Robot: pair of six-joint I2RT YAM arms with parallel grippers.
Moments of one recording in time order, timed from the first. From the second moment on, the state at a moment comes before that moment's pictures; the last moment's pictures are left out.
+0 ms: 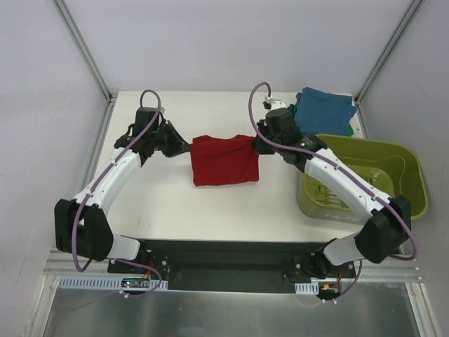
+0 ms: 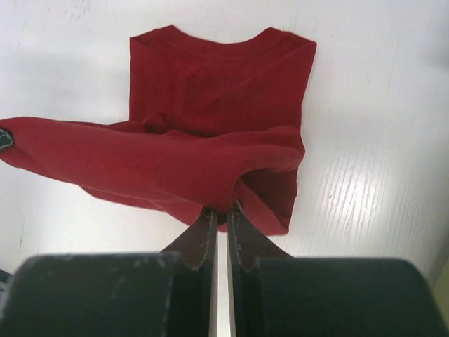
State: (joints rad) left arm -0.22 1.35 1.09 -0.48 0.33 -0.81; right arm 0.65 1.42 1.28 -0.51 0.14 0.46
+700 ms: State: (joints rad) left arm -0.14 1.93 1.47 -0.46 0.41 -0.78; right arm 0.43 1.97 1.62 -0.46 -0.13 0.47
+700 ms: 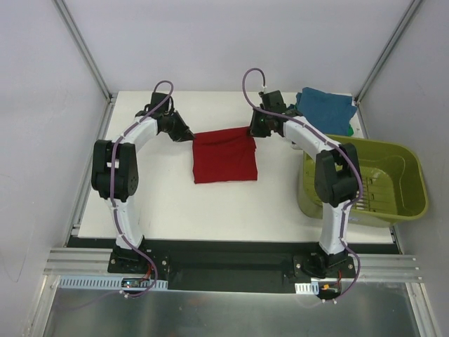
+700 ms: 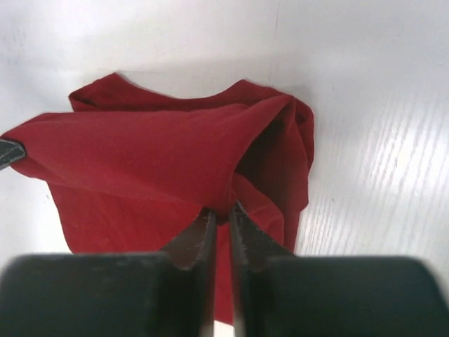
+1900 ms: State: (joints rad) left arm -0.21 1.13 0.86 -0.49 0.35 -0.76; right arm 0.50 1.90 1.58 -0.57 -0.01 0.32
